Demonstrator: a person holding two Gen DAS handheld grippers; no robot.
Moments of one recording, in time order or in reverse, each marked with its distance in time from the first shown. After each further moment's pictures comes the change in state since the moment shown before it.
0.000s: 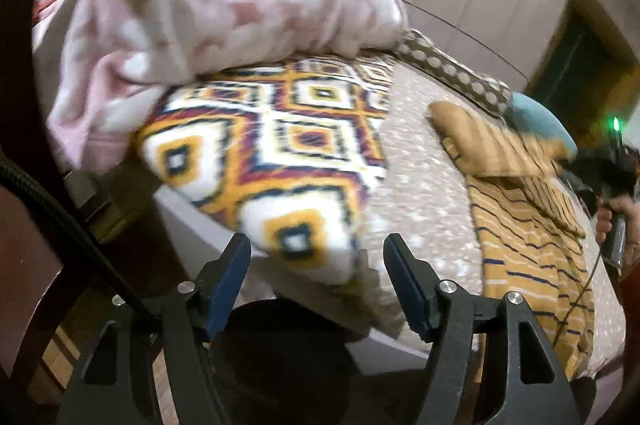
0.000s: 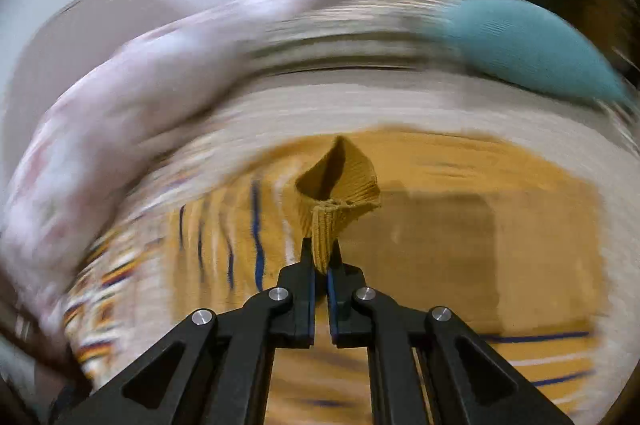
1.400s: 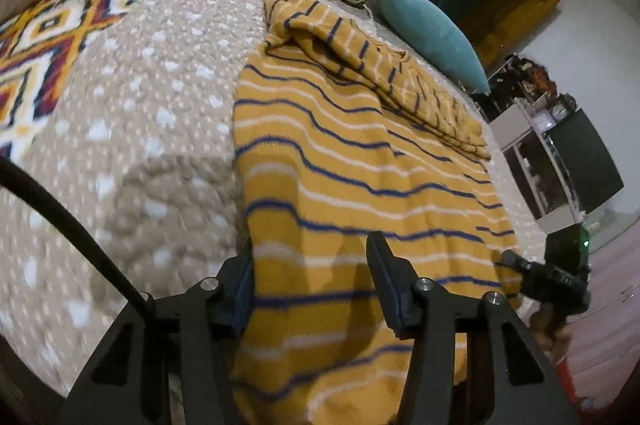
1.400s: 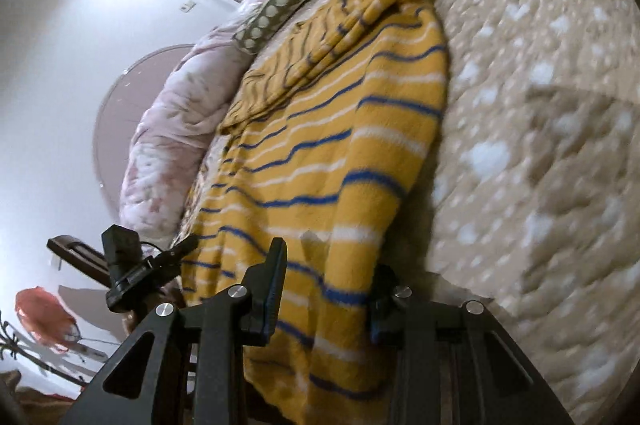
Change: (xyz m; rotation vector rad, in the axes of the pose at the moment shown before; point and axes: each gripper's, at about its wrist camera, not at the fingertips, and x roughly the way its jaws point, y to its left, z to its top) left arm 0.110 -0.178 -0.015 0.146 0.345 -0.444; right arm -0.062 -0.166 -0.204 0.328 0.118 0.531
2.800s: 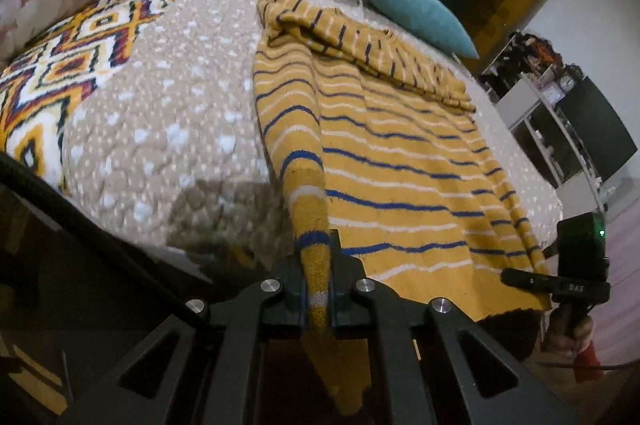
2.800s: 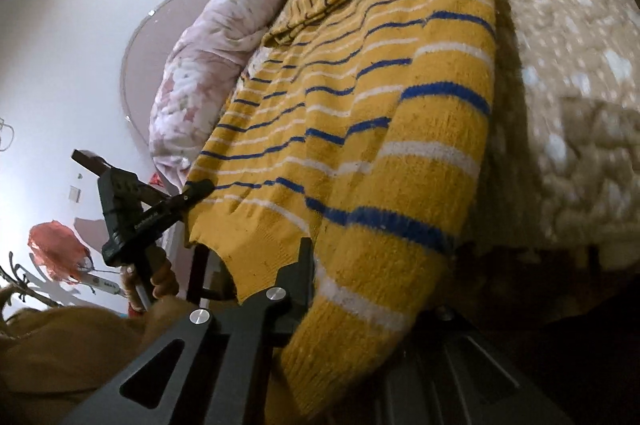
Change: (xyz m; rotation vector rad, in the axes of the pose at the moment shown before) left arm -0.073 -0.036 -0.085 0.081 0.020 0.118; right arm -0.037 0.035 -0.108 -0.080 0.198 0.058
